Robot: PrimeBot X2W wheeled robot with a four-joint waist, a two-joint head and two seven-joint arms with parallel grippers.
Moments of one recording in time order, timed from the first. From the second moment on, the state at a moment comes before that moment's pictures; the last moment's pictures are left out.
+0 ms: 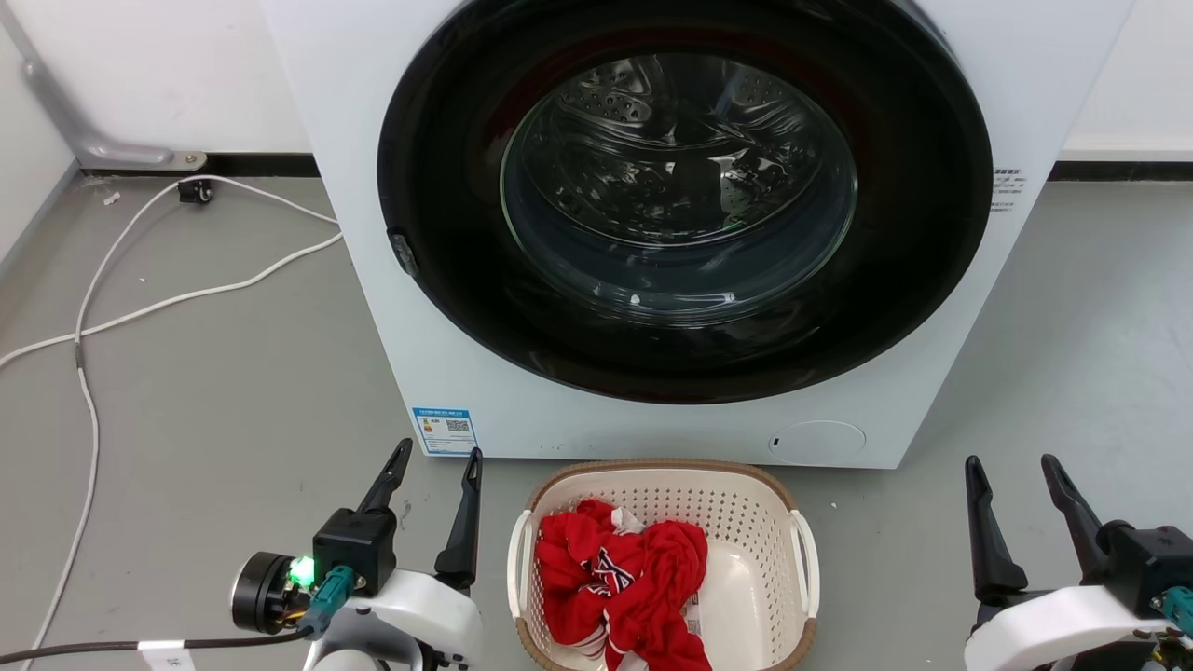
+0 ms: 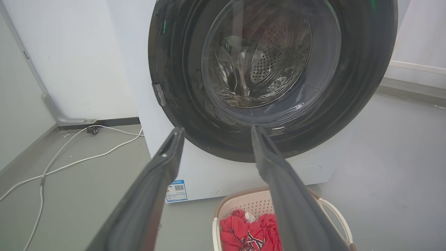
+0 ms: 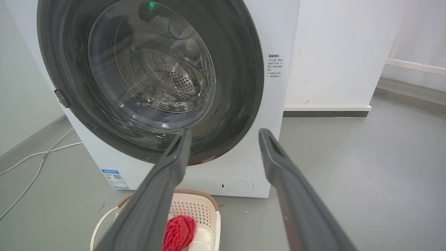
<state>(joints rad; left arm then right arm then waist) -0.11 0.10 -0.18 0.28 -0.13 -0.06 -0.25 0.07 -0.05 -0.09 0.00 0.09 0.13 -0.08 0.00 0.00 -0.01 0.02</state>
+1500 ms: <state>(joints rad) -0.26 0.08 -0.15 0.40 -0.08 -0.06 -0.26 -0.03 -0.05 -0.12 0.12 0.06 0.13 -0.09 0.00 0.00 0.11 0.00</state>
